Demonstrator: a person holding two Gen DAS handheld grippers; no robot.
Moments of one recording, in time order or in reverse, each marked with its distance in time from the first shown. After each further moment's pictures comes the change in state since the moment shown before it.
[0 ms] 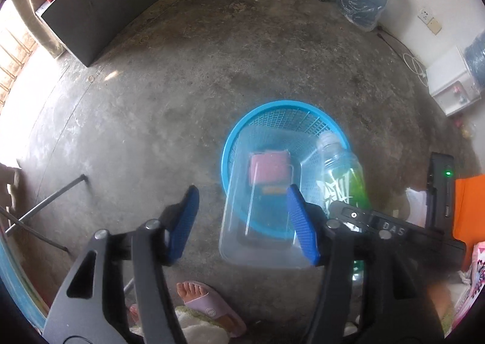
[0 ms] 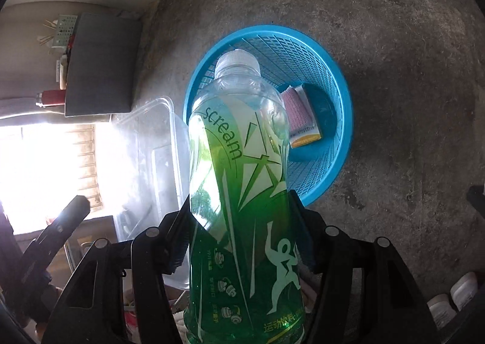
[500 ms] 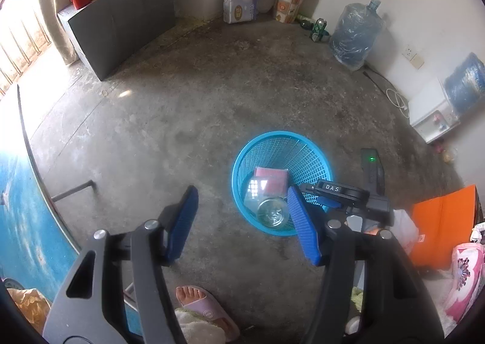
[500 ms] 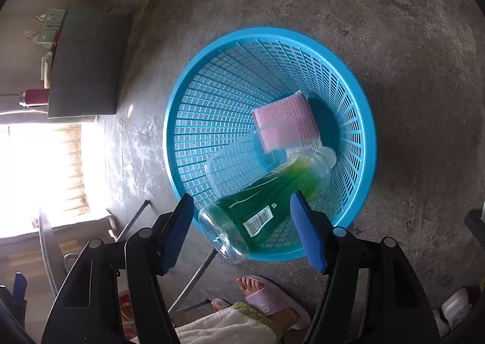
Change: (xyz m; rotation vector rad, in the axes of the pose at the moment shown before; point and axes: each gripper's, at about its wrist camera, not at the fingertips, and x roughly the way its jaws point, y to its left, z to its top) left arm -0.112 0.042 -0.030 -0.042 -0.162 -0.074; right arm 0.021 0.009 0.022 -0.035 -0.041 -0.038
